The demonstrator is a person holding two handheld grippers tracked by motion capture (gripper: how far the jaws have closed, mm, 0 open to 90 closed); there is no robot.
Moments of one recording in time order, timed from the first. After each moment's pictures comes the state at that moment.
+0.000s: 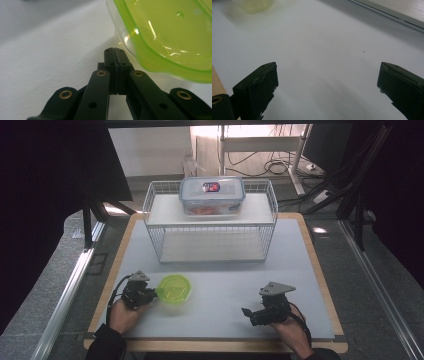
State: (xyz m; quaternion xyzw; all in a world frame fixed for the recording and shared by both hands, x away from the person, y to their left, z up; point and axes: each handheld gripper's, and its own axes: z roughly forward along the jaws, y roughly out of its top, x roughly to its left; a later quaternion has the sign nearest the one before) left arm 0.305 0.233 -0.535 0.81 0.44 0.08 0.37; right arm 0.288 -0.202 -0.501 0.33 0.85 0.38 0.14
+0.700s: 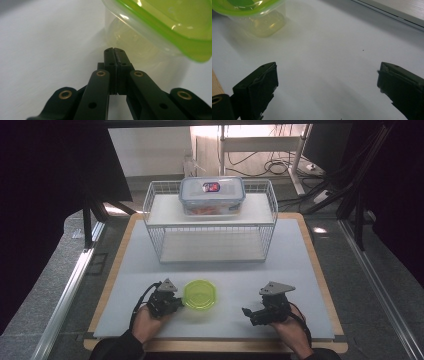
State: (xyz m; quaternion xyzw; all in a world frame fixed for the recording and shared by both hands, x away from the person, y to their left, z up) left arm 0.288 0.154 -0.536 0.85 0.38 0.06 0.36; right arm 0.289 -0.203 -0.502 0.33 0.85 0.38 0.14
